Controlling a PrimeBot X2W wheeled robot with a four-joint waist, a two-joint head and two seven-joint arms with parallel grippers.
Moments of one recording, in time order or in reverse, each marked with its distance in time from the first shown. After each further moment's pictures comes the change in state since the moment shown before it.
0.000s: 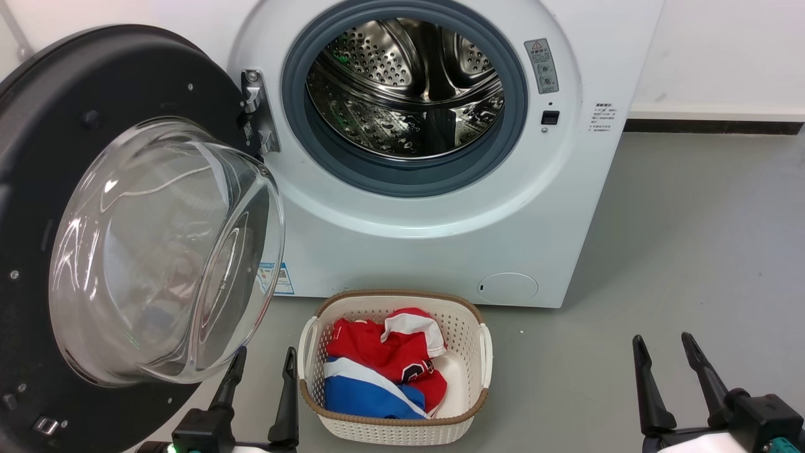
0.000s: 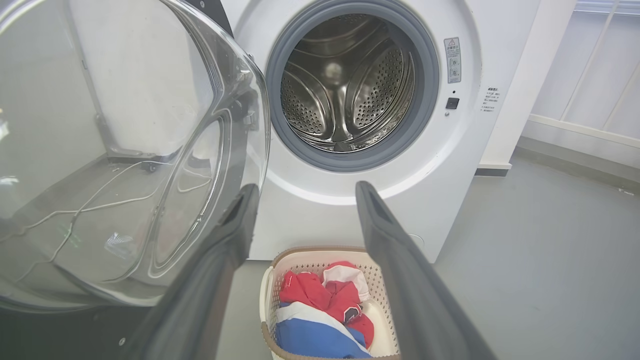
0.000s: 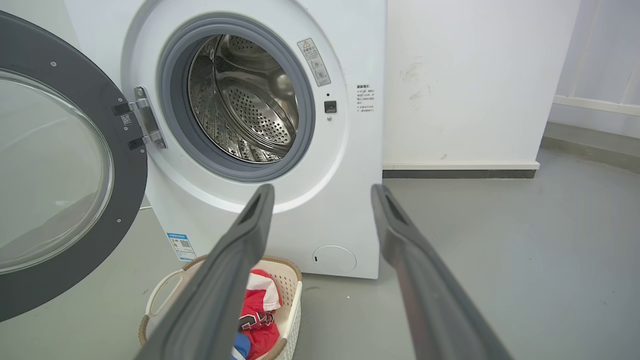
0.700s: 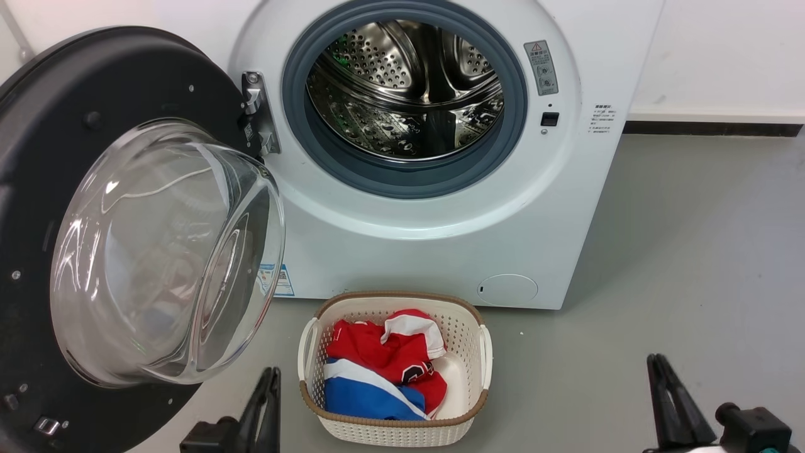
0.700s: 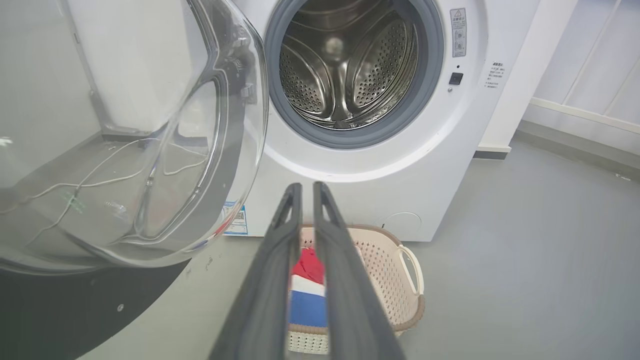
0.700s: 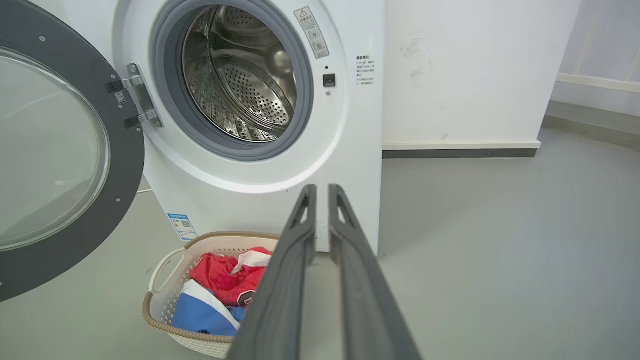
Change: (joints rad) left arm 0.014 0.000 -0.006 0.036 -0.010 -0.006 0.004; right arm 0.014 0.000 0.004 0.033 0.001 0.000 0.002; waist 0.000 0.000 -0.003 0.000
